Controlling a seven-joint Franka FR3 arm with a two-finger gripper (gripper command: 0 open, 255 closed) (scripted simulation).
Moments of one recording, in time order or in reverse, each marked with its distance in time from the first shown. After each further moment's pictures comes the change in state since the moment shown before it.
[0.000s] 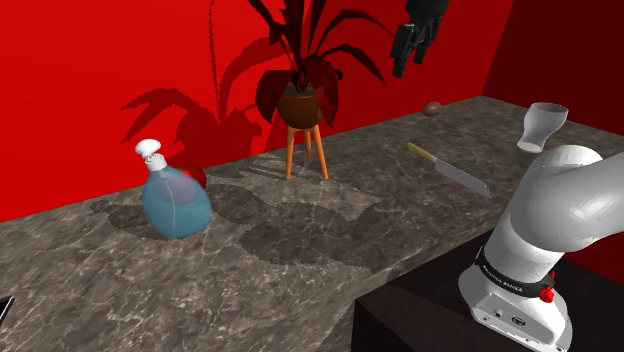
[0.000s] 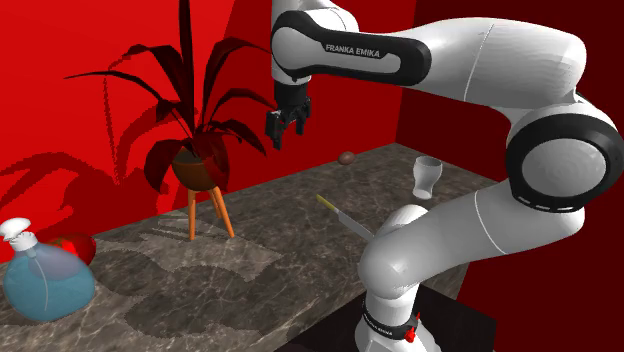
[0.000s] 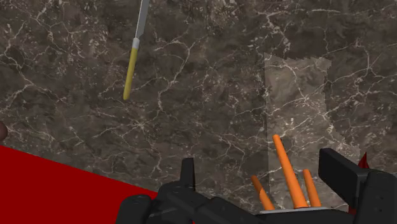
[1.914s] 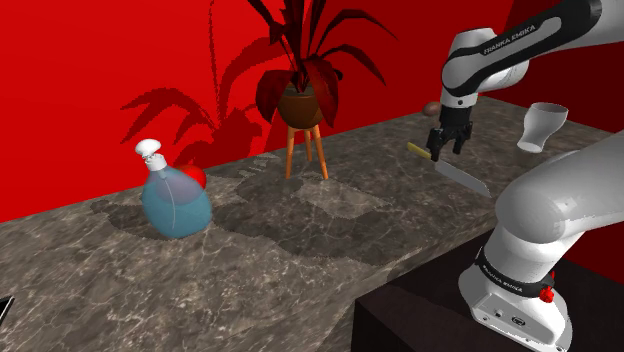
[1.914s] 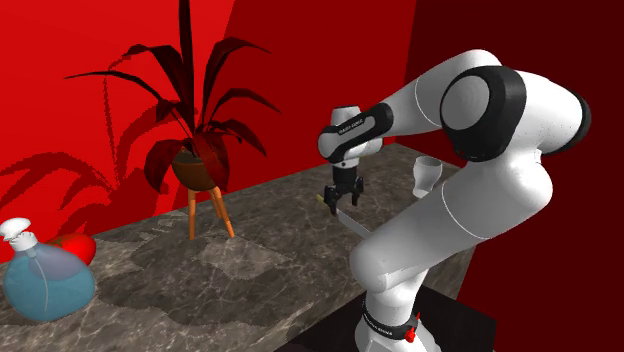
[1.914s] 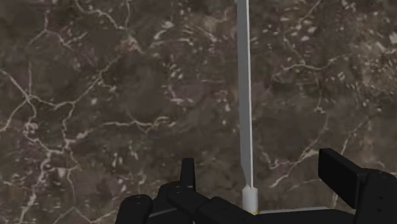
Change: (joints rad) arm -0.262 0.234 -0.415 -0.465 -0.157 0.433 -0.073
